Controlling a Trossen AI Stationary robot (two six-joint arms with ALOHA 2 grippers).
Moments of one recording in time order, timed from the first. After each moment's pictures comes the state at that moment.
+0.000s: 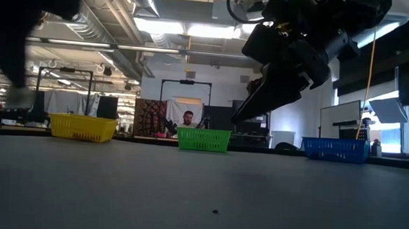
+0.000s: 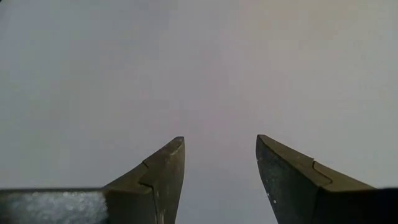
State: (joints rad) left arm -0.65 1.51 0.99 -0.96 -0.34 -1.48; right arm 0.08 1.65 0.82 0.11 -0.08 0.04
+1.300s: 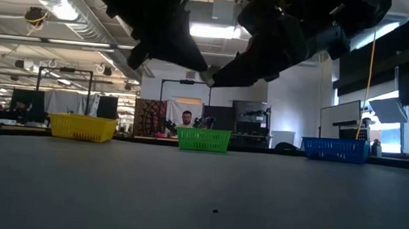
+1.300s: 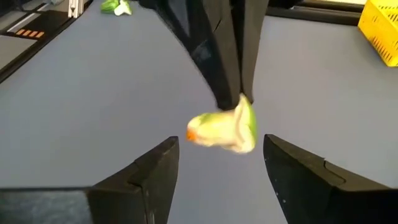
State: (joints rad) left arm -0.29 1.61 0.95 -0.04 -0.56 -0.74; right arm 0.08 1.65 0.82 0.36 -0.07 -0.09
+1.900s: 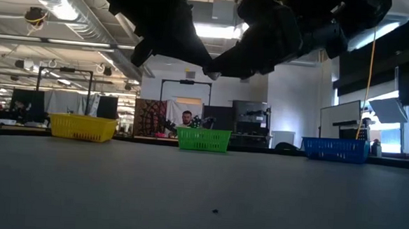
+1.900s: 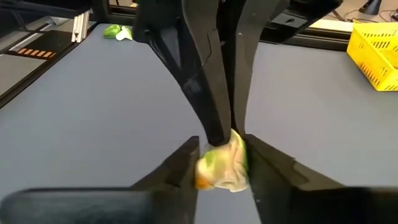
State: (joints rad) left arm -0.29 1.61 0.95 0.01 -0.56 -0.71; right arm 0.08 1.65 0.82 0.44 -0.06 -0.09
